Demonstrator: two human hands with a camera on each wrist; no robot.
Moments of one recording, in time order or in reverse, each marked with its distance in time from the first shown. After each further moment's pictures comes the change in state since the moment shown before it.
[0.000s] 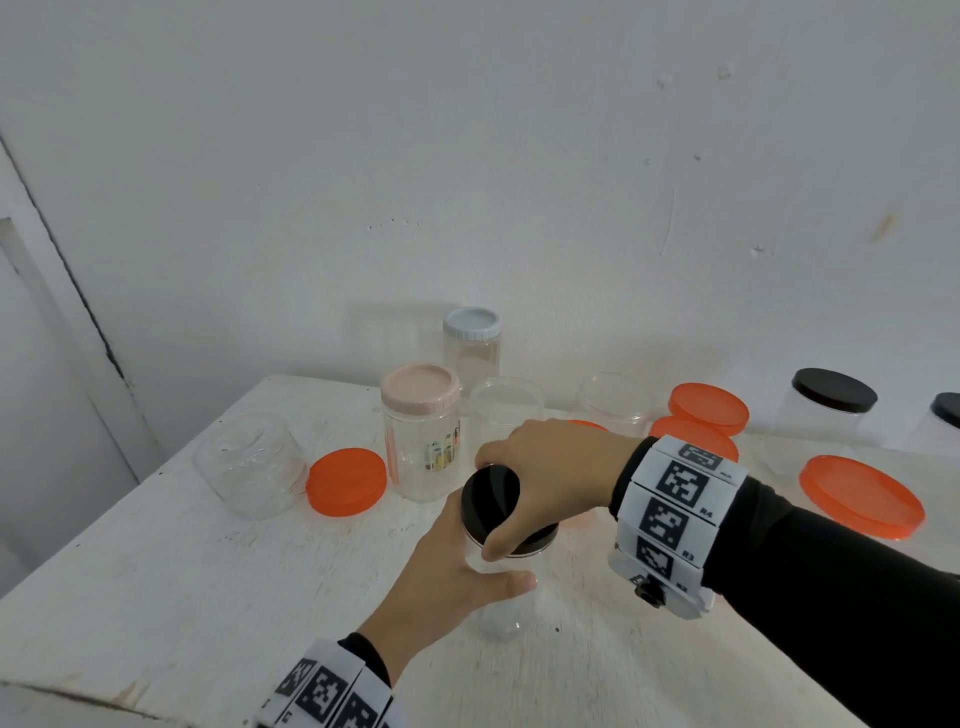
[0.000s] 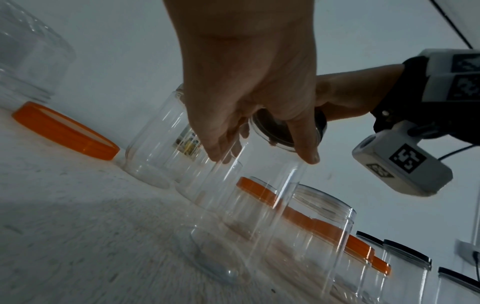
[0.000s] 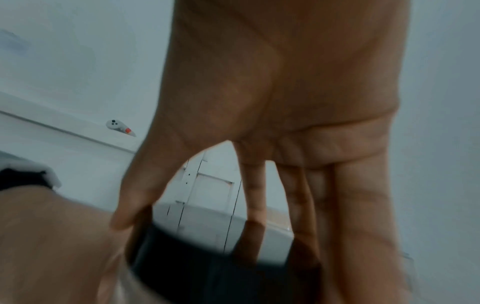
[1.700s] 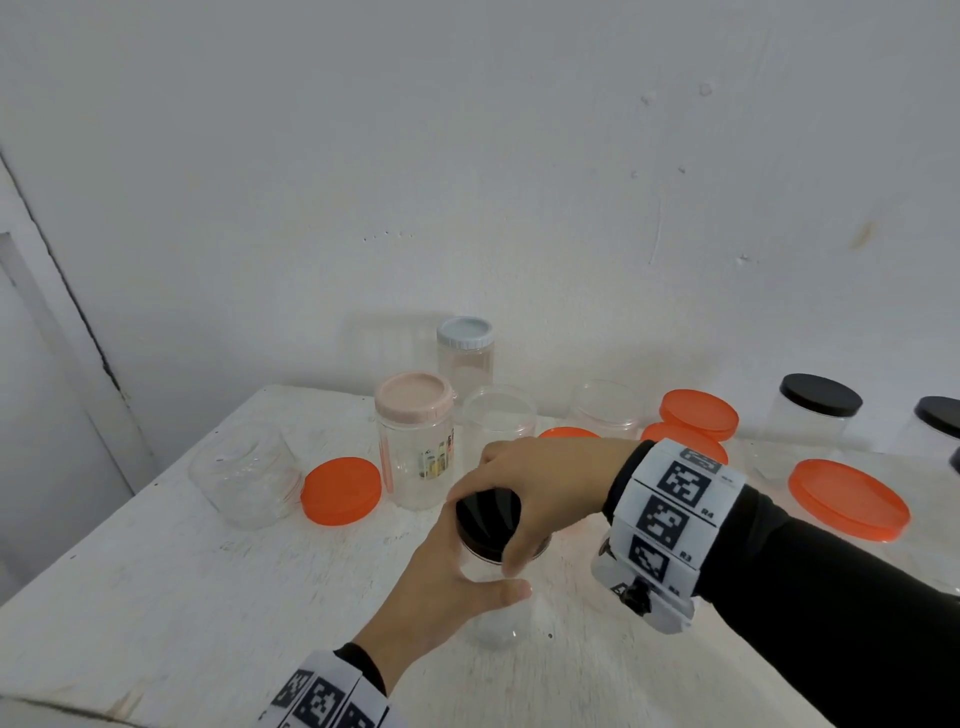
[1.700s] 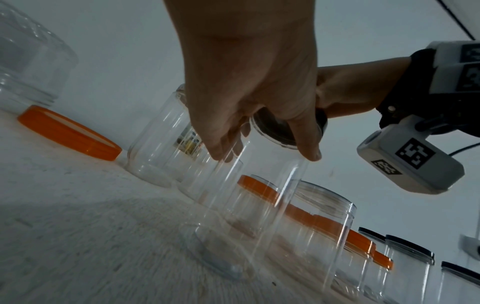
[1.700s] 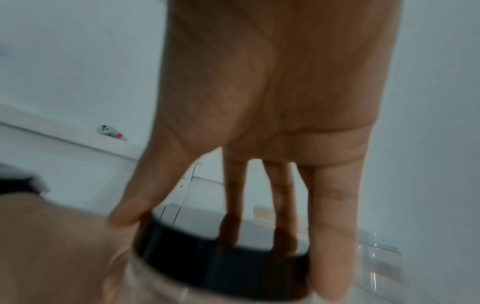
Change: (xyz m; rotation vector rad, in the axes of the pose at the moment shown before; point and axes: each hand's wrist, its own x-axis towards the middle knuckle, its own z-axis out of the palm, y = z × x) left_hand -0.001 0.001 0.004 -0.040 -0.004 0.048; right_hand -0.009 0.000 -0.006 0.056 -0.109 -0.133
